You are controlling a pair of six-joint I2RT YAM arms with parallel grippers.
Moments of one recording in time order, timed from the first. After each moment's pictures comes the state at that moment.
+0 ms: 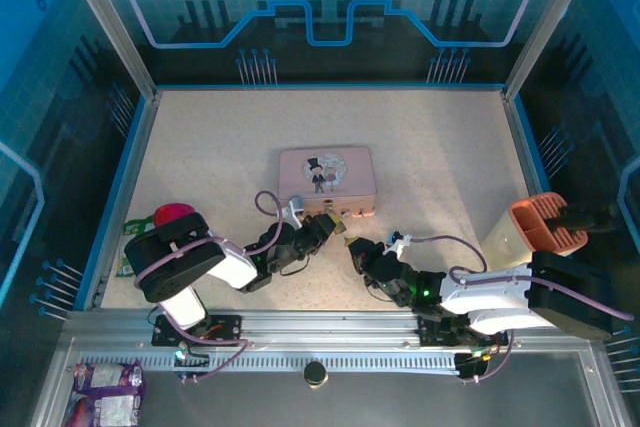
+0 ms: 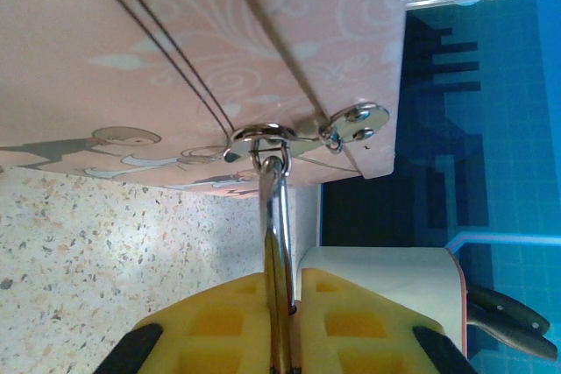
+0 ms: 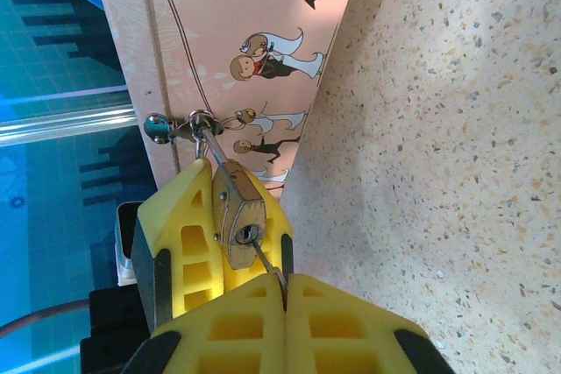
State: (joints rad) left arm -0.90 1.67 0.34 1.12 -0.09 -1.45; right arm 1.21 1.16 0.20 0.54 0.57 1.86
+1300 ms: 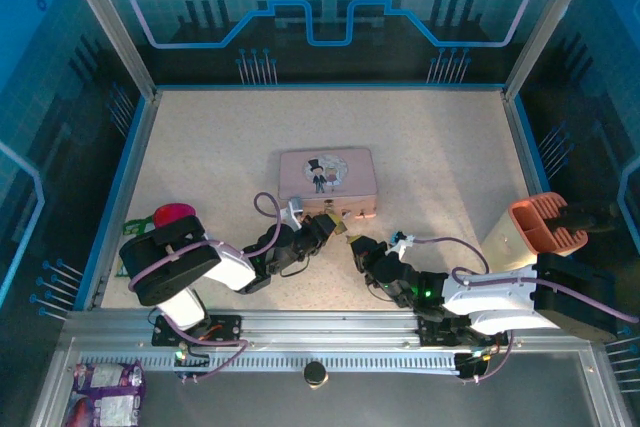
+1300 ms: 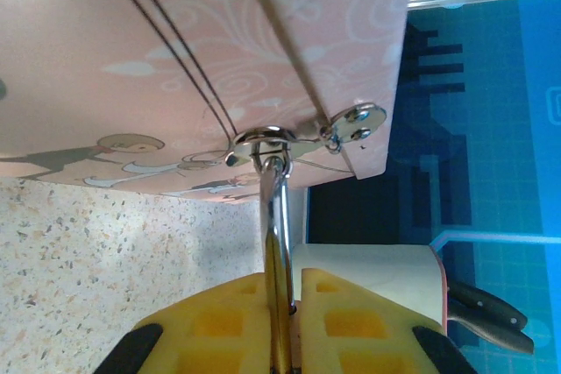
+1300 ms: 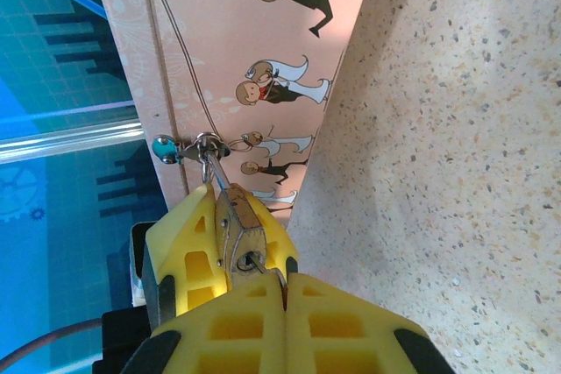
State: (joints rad) left arm -0.91 1.64 0.33 1.12 -0.10 -1.48; right arm 1.22 1.14 0.20 0.52 0.62 1.88
